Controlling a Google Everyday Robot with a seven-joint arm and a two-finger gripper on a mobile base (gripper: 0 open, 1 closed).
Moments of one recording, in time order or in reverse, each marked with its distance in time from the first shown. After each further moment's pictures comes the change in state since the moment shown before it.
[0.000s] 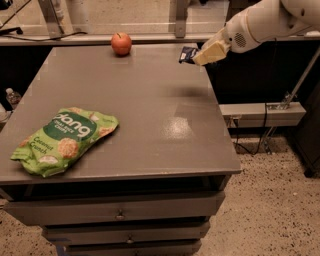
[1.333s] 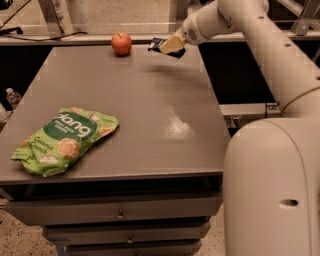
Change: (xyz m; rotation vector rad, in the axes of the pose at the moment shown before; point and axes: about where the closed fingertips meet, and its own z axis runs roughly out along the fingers) arm -0.059 -0.050 0.138 0.011 -0.076 0.041
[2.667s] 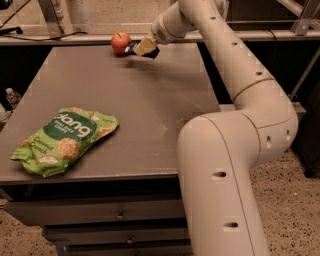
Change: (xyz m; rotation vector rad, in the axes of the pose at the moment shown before) arm -0.039 0.028 0.085 -0.066 0.041 -0.091
